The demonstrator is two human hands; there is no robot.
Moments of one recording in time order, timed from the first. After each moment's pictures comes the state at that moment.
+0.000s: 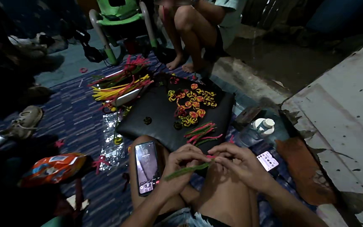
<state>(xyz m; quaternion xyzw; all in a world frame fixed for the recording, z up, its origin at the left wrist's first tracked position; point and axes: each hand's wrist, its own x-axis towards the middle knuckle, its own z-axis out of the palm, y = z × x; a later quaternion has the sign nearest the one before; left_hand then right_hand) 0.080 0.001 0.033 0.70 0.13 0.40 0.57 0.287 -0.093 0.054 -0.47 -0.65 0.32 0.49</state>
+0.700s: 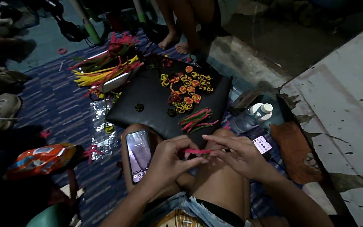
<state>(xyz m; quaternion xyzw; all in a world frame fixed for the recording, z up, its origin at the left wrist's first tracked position) 0.074 0.009 0.051 0.80 0.20 0.30 0.48 0.293 -0.090 0.051 -0.44 -0.73 0.20 0.47</state>
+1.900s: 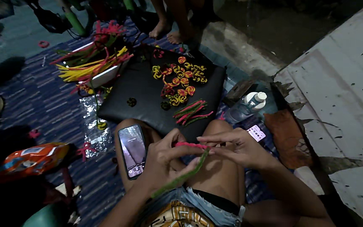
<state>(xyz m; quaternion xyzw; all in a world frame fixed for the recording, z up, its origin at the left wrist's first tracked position) 0.070 -0.003 0.041 0.84 0.14 0.38 0.36 0.301 -0.101 0.057 -0.42 -0.67 0.39 0.48</state>
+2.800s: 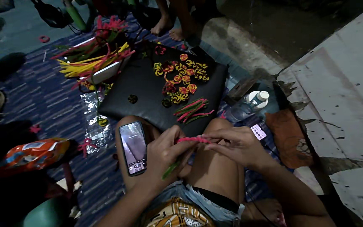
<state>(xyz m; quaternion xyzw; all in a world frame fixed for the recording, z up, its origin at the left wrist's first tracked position) 0.078 -0.012 0.042 0.86 0.22 0.41 0.21 0.294 -0.101 0.051 -0.50 -0.72 0.20 0.45</state>
